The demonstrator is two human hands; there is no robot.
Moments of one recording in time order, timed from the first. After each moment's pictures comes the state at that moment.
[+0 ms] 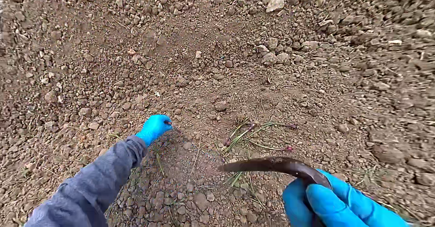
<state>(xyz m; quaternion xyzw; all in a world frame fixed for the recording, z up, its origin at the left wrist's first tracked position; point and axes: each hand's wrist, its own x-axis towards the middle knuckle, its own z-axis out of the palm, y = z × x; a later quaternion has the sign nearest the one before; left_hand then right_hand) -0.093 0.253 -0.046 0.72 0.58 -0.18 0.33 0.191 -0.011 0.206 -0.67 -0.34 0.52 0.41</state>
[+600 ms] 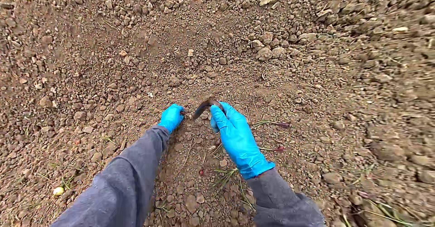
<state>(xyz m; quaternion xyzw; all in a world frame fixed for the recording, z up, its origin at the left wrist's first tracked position) 0.000 0.273 -0.124 0.79 0.54 -0.13 0.26 0.183 0.108 0.066 -0.68 -0.36 0.47 0.43</state>
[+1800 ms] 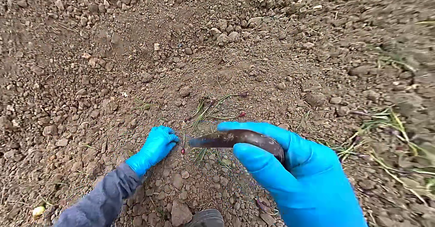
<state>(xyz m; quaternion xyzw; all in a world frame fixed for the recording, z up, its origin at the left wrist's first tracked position) -0.025 0.126 -0.043 0.93 0.24 -0.07 0.26 0.199 -0.042 0.196 -0.70 -0.38 0.38 0.48</state>
